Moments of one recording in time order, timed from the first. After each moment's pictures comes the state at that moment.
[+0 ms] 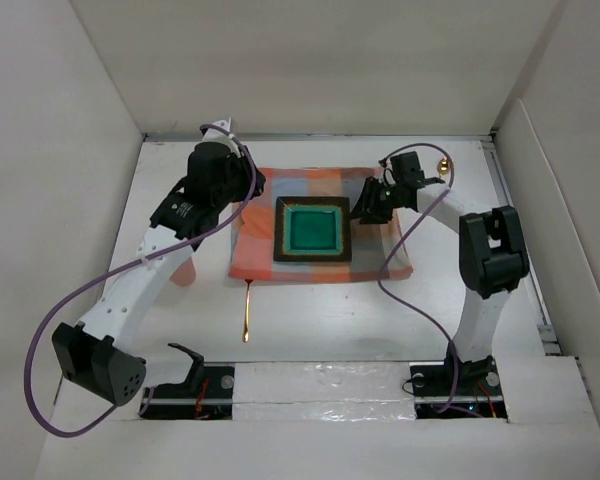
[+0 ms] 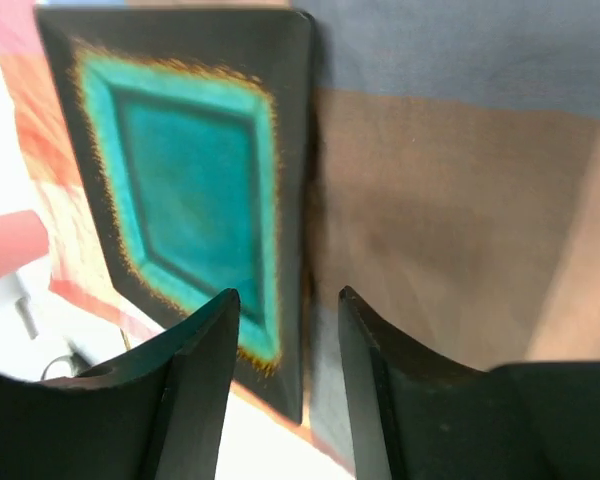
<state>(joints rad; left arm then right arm) -0.44 1.25 1.26 -0.45 -0.10 -0.49 0.24 1.97 1.34 -0.31 -0.52 0.52</state>
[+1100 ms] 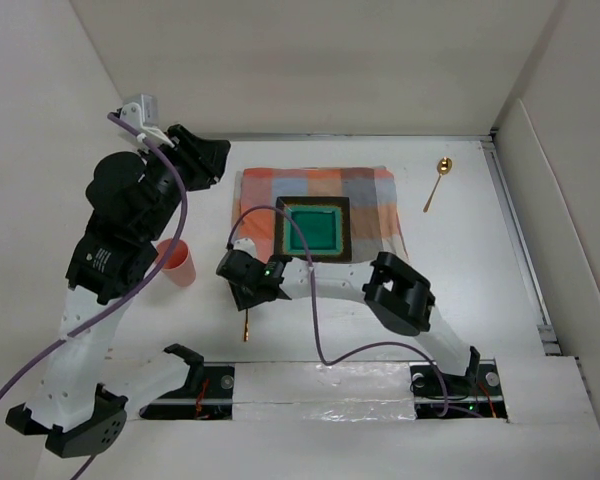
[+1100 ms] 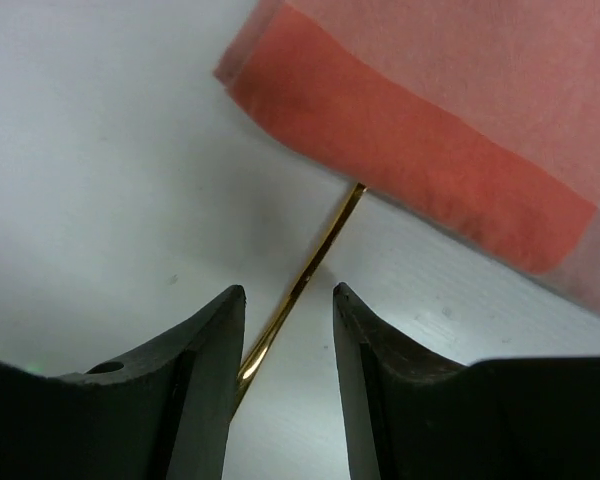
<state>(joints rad) -0.45 0.99 1.55 -0.54 -0.12 -0.51 1.19 2.20 1.73 -0.51 0.22 0.71</state>
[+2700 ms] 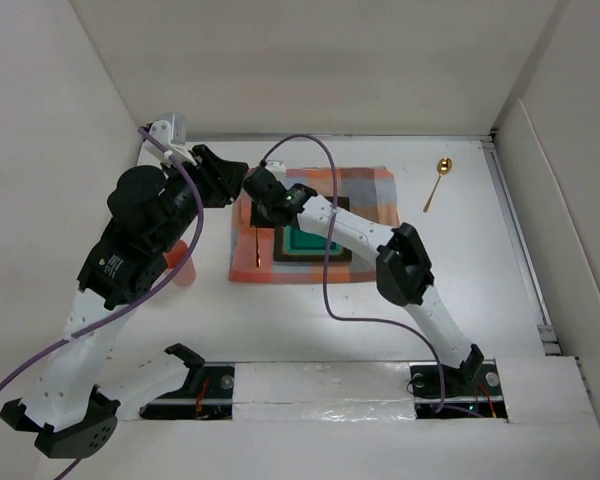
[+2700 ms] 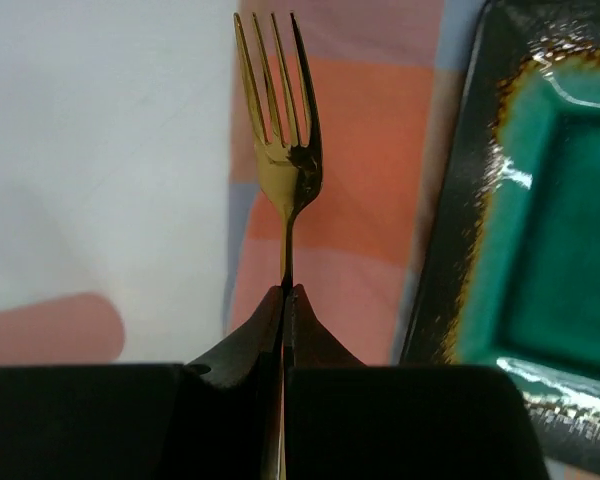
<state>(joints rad) -0.55 0.95 1.43 -0.54 -0.13 -0.48 0.92 2.32 2.18 -0.67 0.30 0.78</state>
